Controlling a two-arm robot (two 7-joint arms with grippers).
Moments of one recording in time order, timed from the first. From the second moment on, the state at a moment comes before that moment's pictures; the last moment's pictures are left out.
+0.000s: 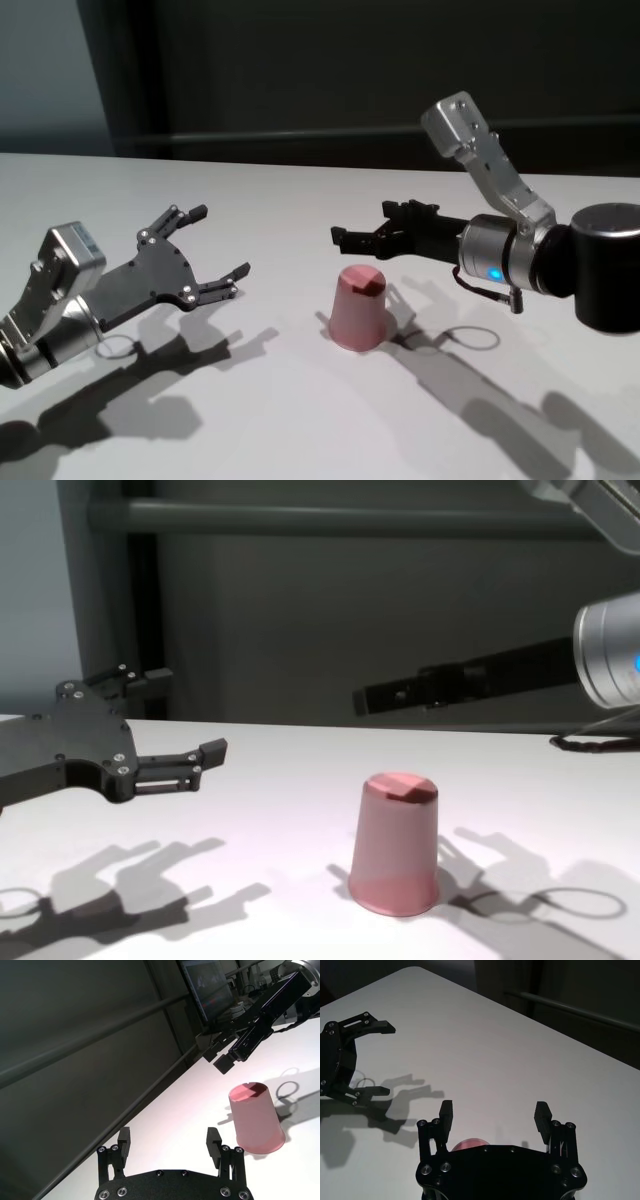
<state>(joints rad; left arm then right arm) -0.25 0.61 0.44 -1.36 -0.30 -0.38 -0.56 0.52 0.51 -0.68 -1.63 0.77 0.60 0.11</state>
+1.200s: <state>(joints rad) -0.25 0.61 0.44 -1.36 -0.30 -0.38 -0.56 0.31 0.50 -0.54 -1.63 0.72 0.37 0.05</state>
